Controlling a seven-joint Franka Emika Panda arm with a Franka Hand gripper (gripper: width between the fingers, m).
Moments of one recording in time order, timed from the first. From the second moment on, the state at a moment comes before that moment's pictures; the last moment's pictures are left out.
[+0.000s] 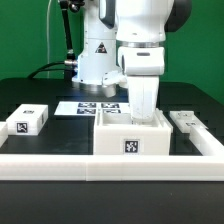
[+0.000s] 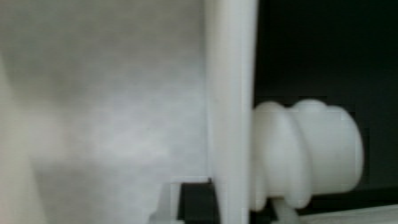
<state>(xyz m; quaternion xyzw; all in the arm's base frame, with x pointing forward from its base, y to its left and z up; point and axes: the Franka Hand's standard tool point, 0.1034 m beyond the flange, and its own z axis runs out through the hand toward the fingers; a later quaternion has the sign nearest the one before) 0.481 0.046 0.016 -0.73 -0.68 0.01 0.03</state>
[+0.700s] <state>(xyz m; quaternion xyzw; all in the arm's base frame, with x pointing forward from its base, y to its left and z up) 0.507 0.095 0.014 -0.72 -0.70 -0.01 0.02</state>
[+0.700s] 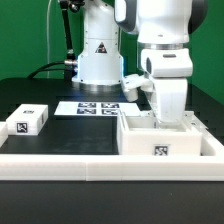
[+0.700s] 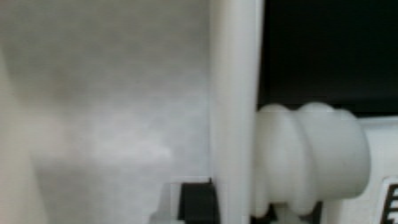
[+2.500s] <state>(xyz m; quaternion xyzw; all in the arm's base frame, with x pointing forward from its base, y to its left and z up) 0.507 0.106 0.015 -0.72 -0.69 0.00 0.03</state>
